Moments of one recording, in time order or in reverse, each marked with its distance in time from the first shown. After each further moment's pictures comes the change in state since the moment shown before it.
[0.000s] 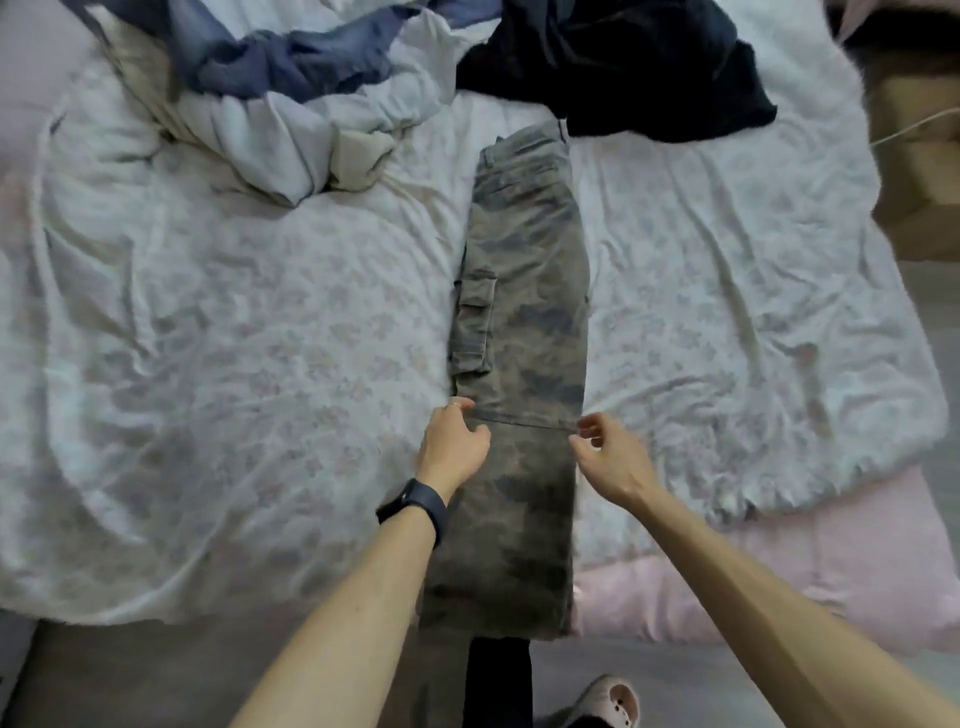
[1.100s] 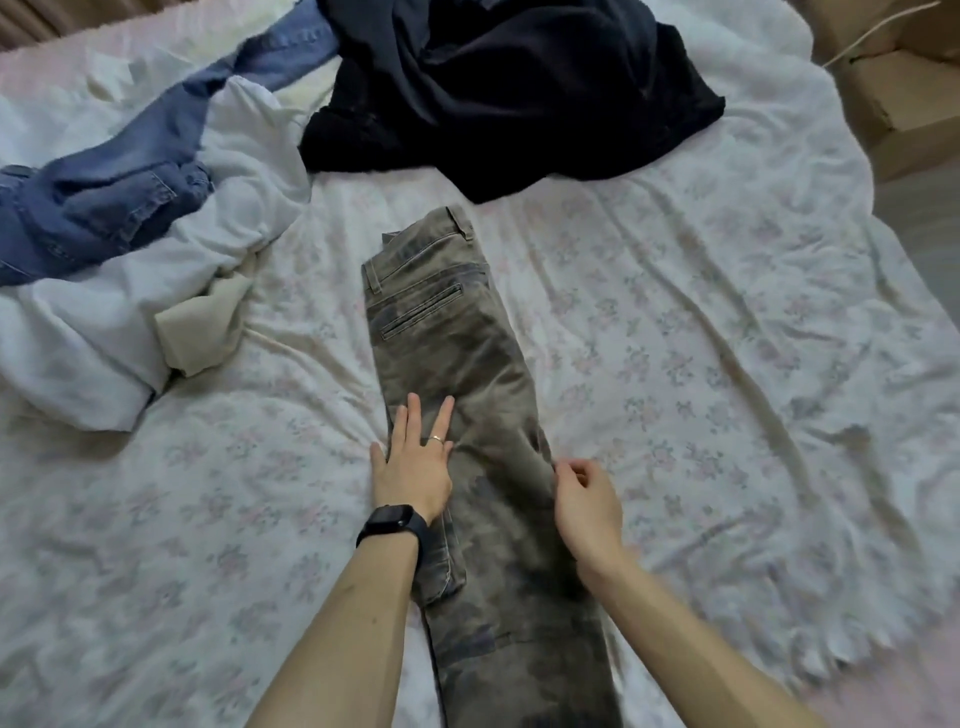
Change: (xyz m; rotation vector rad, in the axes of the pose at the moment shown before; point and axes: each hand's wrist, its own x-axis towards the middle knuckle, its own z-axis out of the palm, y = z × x) left_hand 0.282 0.098 -0.024 0.851 -0.087 0.290; right_hand 0.195 -0.088 -0.019 0.662 0.239 0.532
